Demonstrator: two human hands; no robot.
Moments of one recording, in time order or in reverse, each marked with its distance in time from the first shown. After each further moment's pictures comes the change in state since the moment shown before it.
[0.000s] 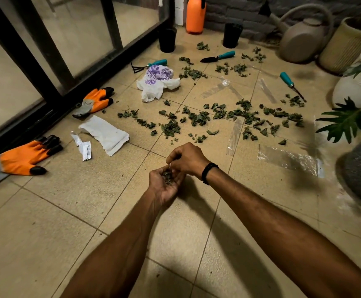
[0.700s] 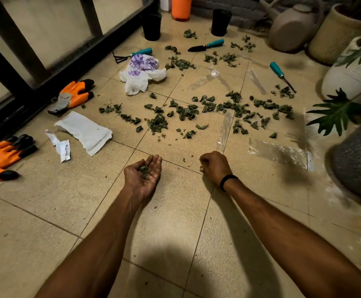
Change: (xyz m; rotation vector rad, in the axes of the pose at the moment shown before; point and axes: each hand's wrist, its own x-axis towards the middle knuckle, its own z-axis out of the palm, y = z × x) left_hand 0.023 0.031 -0.006 -0.070 0.054 0.059; right_hand 0.030 0.154 -0.026 -0.277 0.271 0.076
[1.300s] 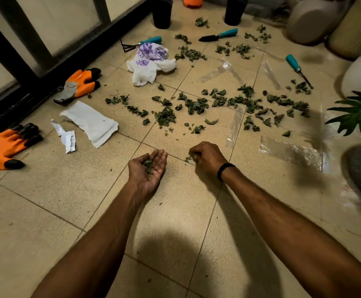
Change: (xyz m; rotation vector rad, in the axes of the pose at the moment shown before) left_hand 0.010 0.006 -0.002 0.034 0.025 0.024; right_hand 0.019 -0.034 0.009 -0.044 -0.102 -0.264
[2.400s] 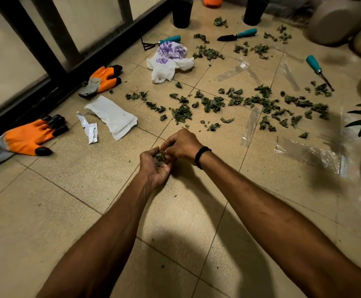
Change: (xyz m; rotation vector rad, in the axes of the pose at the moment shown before) left_hand -0.026 0.013 0.001 0.018 -0.009 0.029; right_hand 0.014 -0.139 0.003 0.417 -0.232 0.166
